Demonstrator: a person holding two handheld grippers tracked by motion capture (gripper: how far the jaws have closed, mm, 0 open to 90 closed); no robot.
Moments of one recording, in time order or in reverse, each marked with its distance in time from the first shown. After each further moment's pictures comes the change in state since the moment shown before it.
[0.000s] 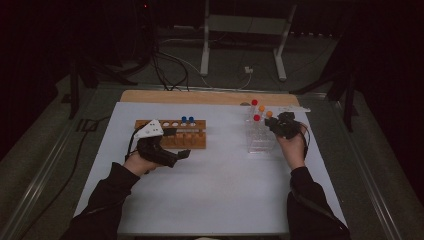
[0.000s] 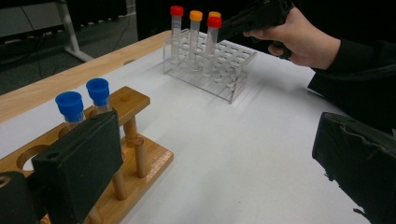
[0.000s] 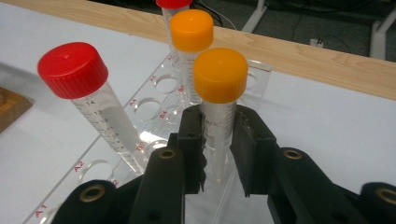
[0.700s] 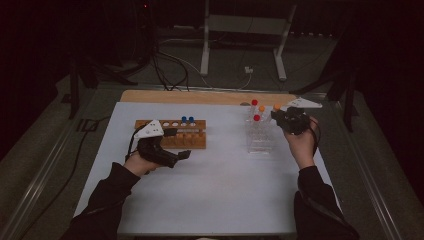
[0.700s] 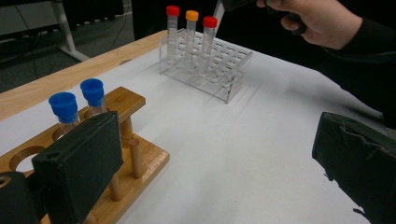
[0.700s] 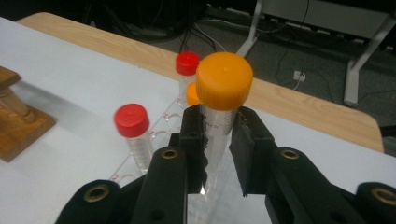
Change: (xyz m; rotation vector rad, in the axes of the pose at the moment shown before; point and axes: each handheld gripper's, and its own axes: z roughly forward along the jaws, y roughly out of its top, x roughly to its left) left arm -0.002 0.001 0.000 0.001 -0.020 -0.003; right arm 0.009 0.028 -0.051 -0.090 -0.026 -0.083
